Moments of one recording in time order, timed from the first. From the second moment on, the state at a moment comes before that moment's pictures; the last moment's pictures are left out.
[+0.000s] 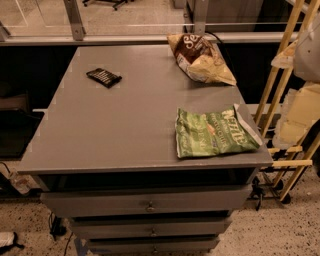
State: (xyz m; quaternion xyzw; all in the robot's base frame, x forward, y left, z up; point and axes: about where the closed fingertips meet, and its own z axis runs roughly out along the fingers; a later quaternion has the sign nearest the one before) arm 0.438 -0.215 0.981 -0.60 0.78 -0.04 0.17
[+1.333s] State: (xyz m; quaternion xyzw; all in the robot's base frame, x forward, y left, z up) arm 0.589 -0.168 0.947 -0.51 0.82 0.03 0.24
